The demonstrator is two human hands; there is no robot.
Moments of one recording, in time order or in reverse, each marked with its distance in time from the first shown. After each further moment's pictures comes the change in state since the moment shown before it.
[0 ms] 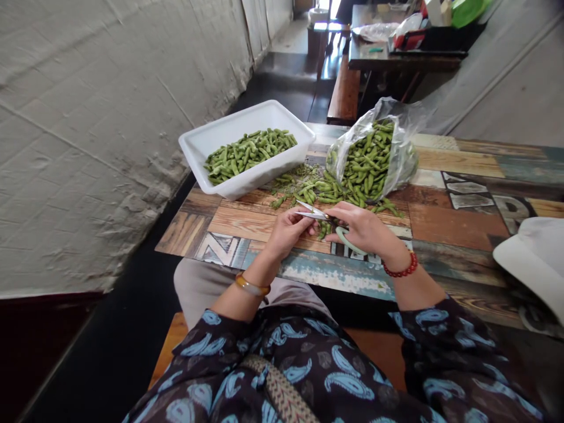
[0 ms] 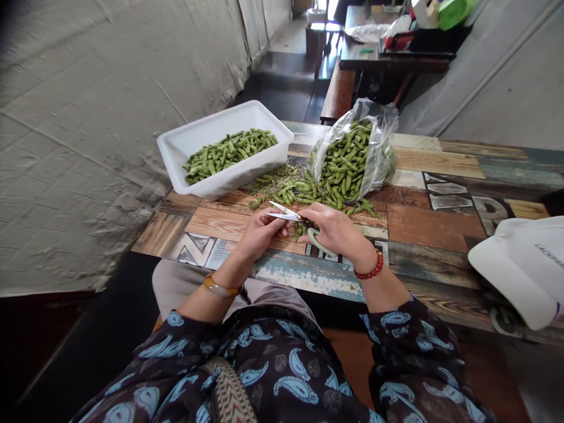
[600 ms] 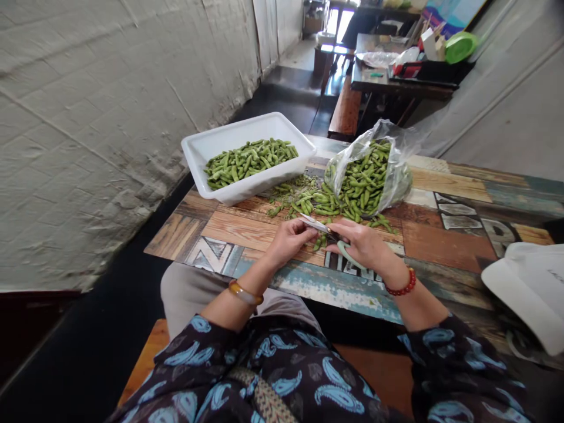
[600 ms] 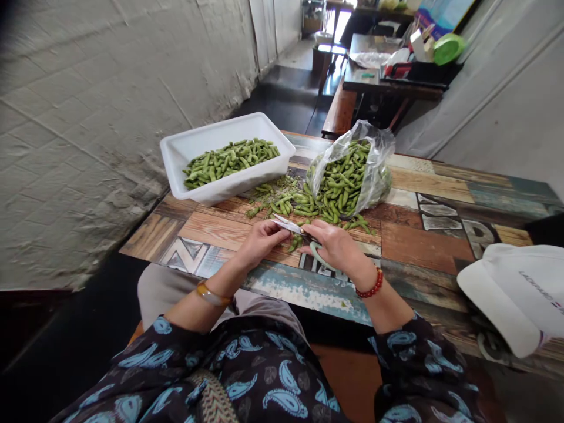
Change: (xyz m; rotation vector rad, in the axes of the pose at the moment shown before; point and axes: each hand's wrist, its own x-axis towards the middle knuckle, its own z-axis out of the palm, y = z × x) left_hand 0.005 0.004 0.010 0.130 -0.021 0.012; right_hand -0.009 0.010 -0.005 -0.033 0.005 -0.044
